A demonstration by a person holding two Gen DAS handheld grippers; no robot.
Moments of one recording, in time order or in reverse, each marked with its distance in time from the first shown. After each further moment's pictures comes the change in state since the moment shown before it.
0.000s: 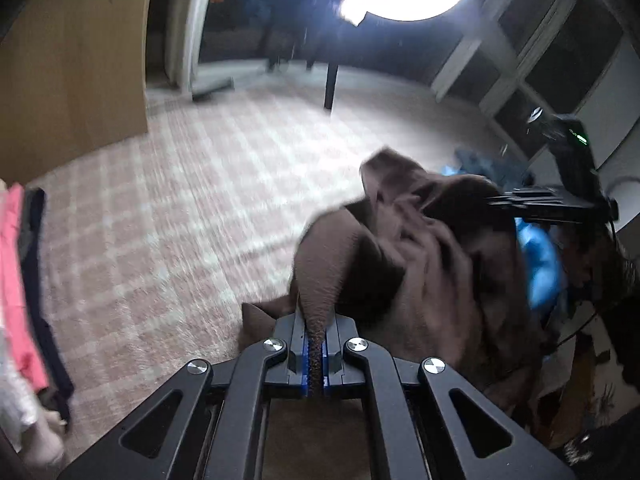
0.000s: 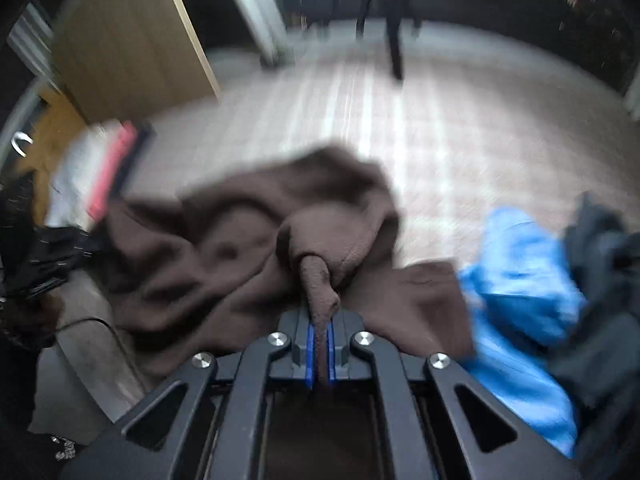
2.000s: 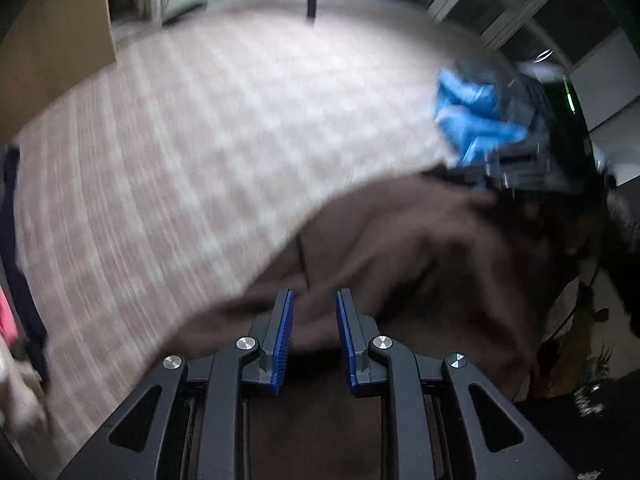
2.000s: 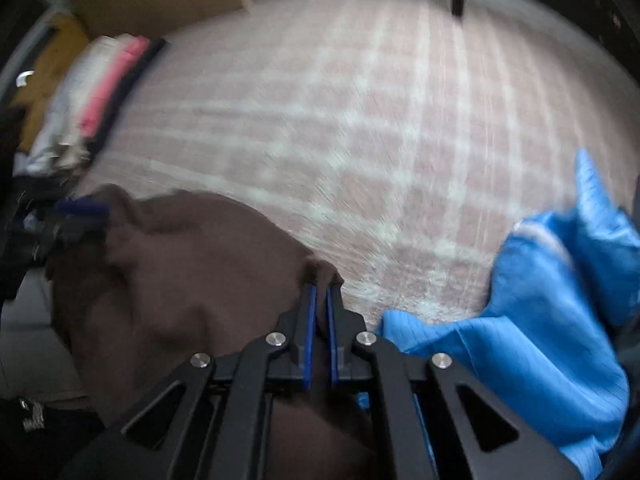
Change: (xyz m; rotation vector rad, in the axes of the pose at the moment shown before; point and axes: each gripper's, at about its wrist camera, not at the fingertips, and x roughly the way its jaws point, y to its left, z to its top) left arm 0.030 -0.014 -0.037 0.050 0.280 0.023; right arm 0.087 0.049 -0.065 -0.132 0.217 0.062
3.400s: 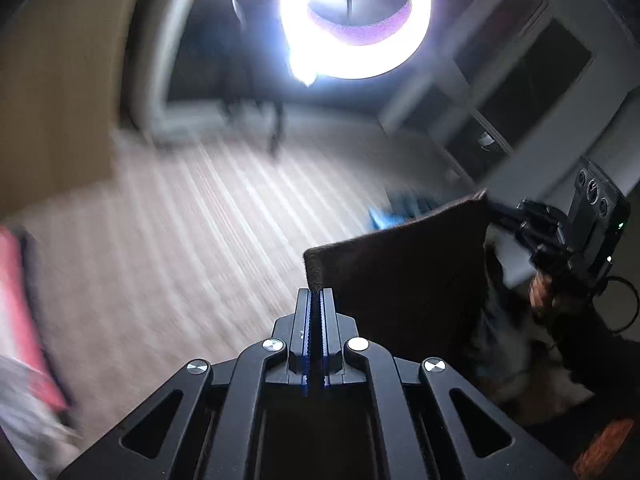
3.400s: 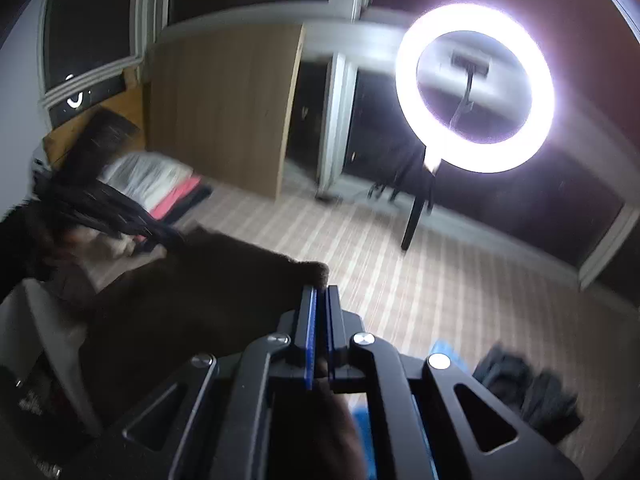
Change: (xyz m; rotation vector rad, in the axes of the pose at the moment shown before) left arm -0.162 0.002 0.040 -0.013 -0.383 -0.094; right arm -0.175 0.055 0.049 -0.243 -0.544 -0.241
